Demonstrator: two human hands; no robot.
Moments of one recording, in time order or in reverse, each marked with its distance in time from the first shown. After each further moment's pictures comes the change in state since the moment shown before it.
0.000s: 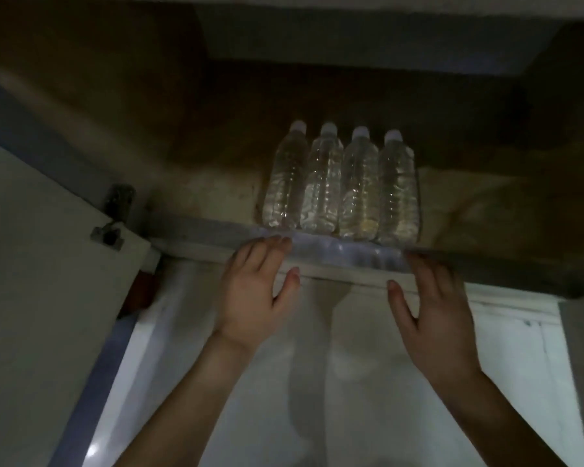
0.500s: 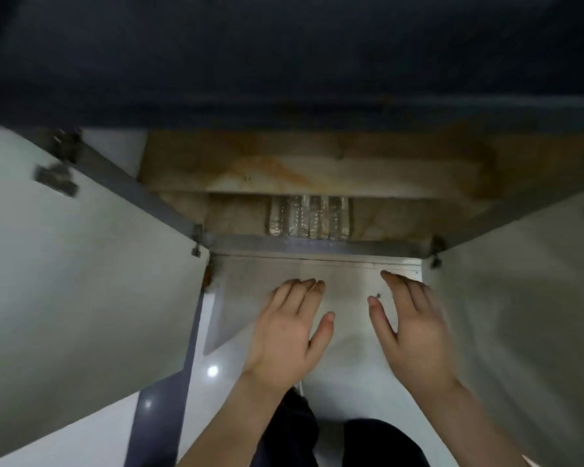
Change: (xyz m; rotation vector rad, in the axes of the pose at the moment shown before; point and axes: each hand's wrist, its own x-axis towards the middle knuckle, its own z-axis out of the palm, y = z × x) left_hand -0.010 0.250 -0.336 -0.028 -0.324 0.132; right_hand -0.039 -0.170 -0.377 0.060 -0.122 0.080
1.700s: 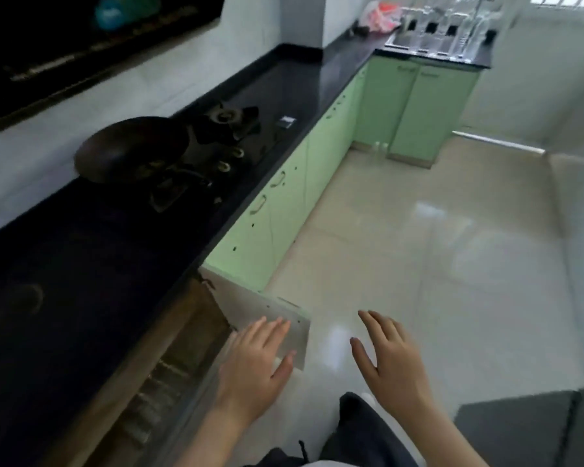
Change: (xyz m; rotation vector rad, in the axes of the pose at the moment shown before) left_hand -0.031 0.331 -0.247 -0.016 -0.430 1.073; right_hand -0.308 -0.138 -0.369 -0.186 0.620 0.915
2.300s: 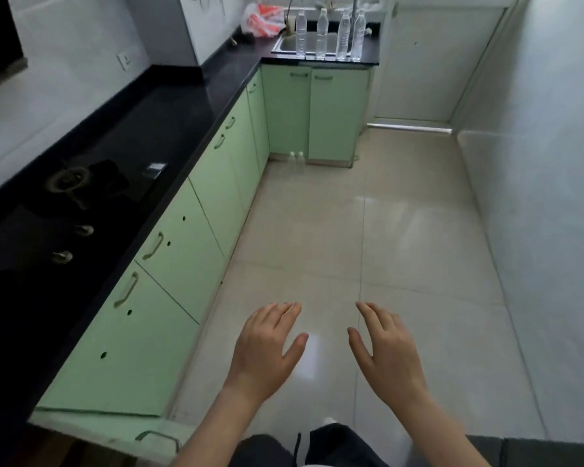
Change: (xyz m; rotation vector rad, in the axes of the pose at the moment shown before) left_hand 0.336 0.196 0.095 -0.058 -0.044 0.267; right_hand 0.177 0.261 -0.100 -0.025 0.108 0.258
